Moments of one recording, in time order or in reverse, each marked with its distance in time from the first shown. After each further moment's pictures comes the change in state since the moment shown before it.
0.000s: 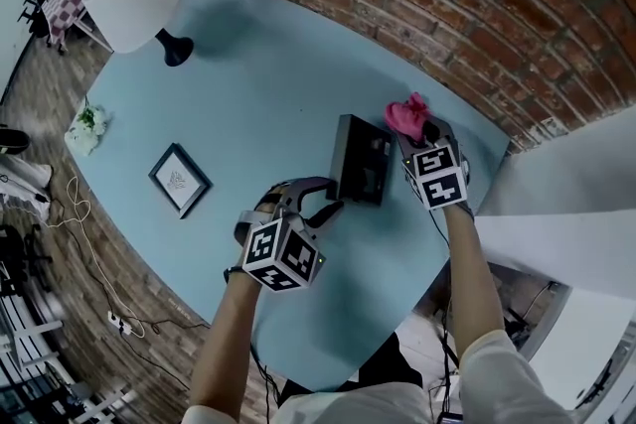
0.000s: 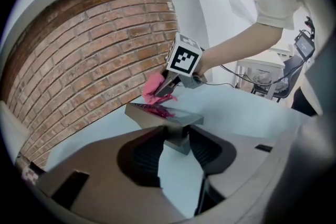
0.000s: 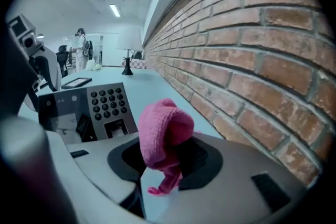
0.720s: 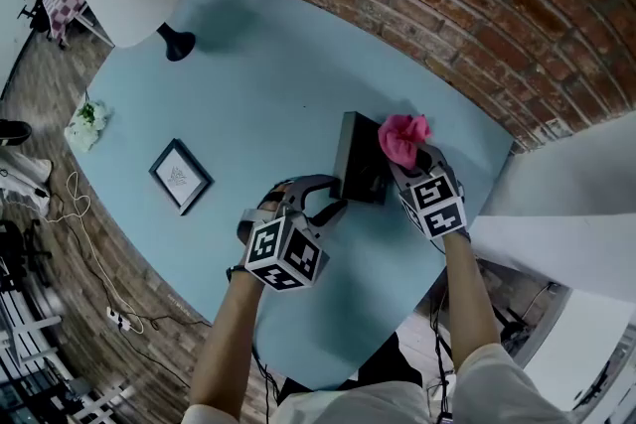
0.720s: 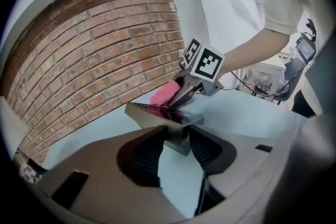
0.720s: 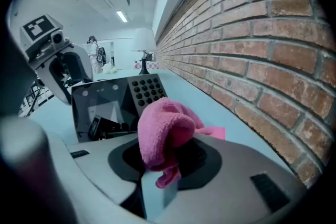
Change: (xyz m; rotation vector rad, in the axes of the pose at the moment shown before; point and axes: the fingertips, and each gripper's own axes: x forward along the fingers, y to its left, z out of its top) left arm 0.002 0.000 -0.001 -0.020 -0.008 0.001; right arm -0.016 0.059 -0.028 0.005 -0.004 0.157
